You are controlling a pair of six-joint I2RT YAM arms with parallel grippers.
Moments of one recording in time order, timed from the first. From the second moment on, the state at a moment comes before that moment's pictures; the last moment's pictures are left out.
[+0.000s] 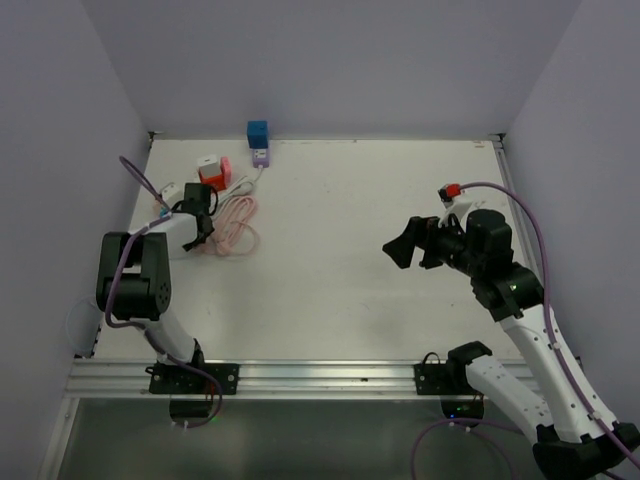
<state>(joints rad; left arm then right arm) -0.01 1.73 0.95 -0.25 -0.55 -0.71 0.33 0.78 0.90 -0.57 -0.29 0.36</state>
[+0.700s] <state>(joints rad) -0.70 1.49 0.83 -0.51 -0.43 -0.71 0.33 0.76 0.89 -0.58 -0.28 0.35</state>
